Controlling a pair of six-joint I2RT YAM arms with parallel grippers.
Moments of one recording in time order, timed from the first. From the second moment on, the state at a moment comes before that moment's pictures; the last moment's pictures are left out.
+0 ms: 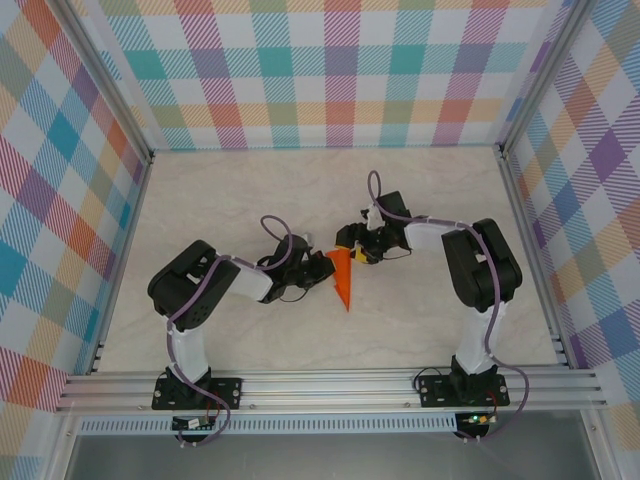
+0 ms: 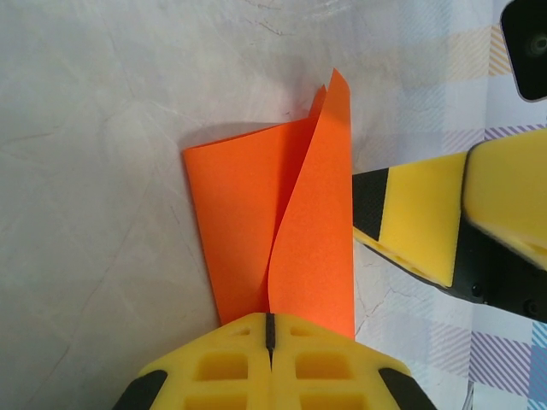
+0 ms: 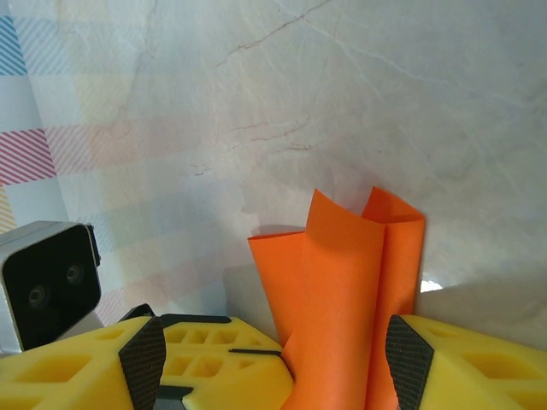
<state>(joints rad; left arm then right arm) -0.65 1.89 0.74 0.54 0.31 -1.07 0.40 1.94 1.10 -0.16 -0.69 0.71</state>
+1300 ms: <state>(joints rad) -0.65 1.91 0.77 0.50 0.31 -1.02 0.40 1.72 1.09 -0.32 -0.58 0.64</state>
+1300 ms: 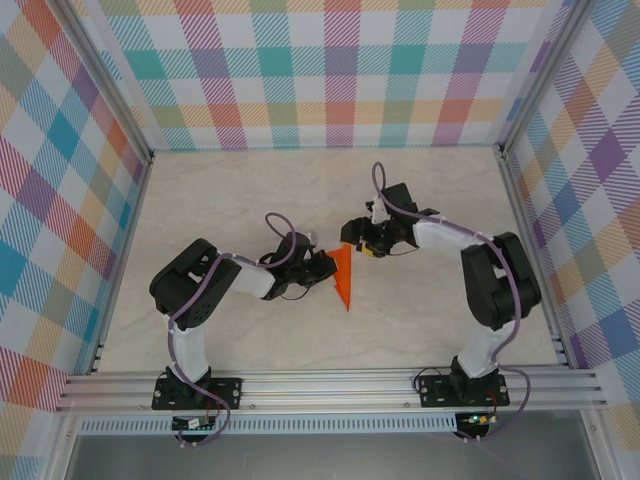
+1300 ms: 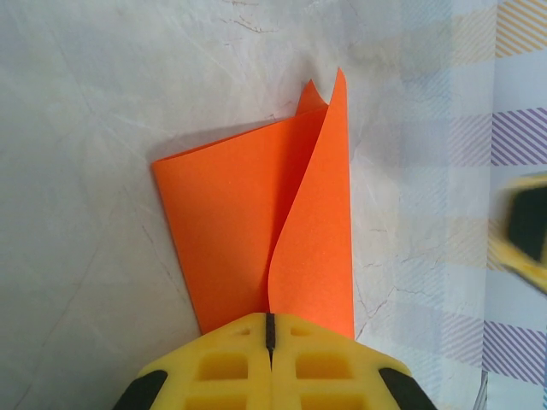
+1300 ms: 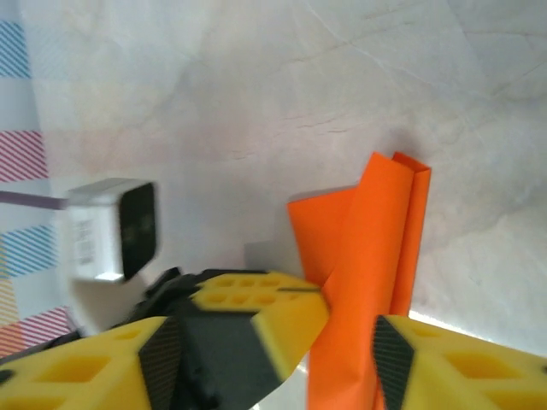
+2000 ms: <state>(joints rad) -0.65 1.91 0.77 0.50 0.31 -1.02 0.96 1.33 0.82 -0.65 0.11 0.66</state>
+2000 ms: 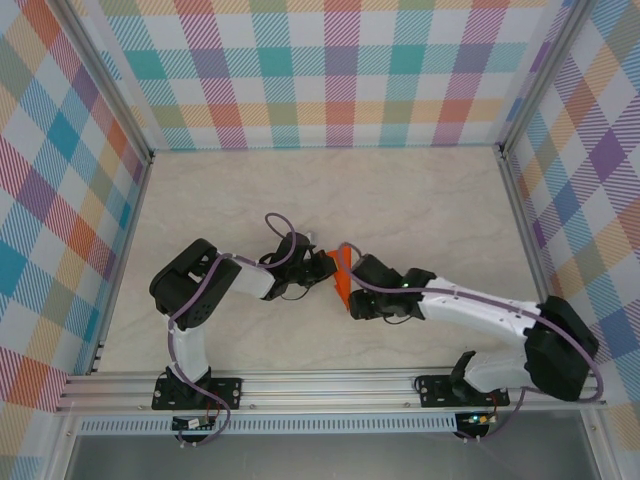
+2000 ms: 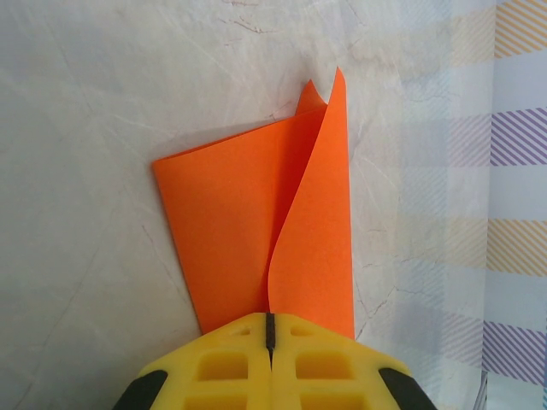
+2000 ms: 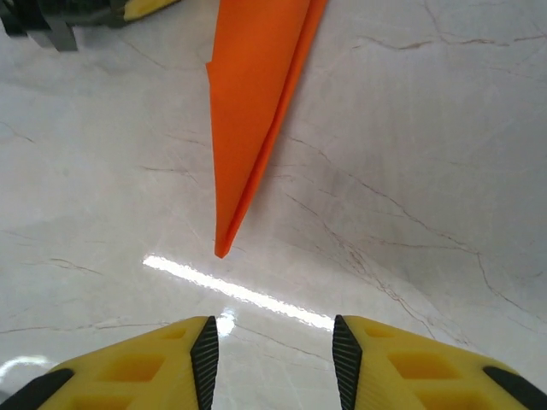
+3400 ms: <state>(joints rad) -0.65 1.91 0.77 0.50 0.31 -1.02 1.14 1.73 1.04 -0.74 0.42 0.65</state>
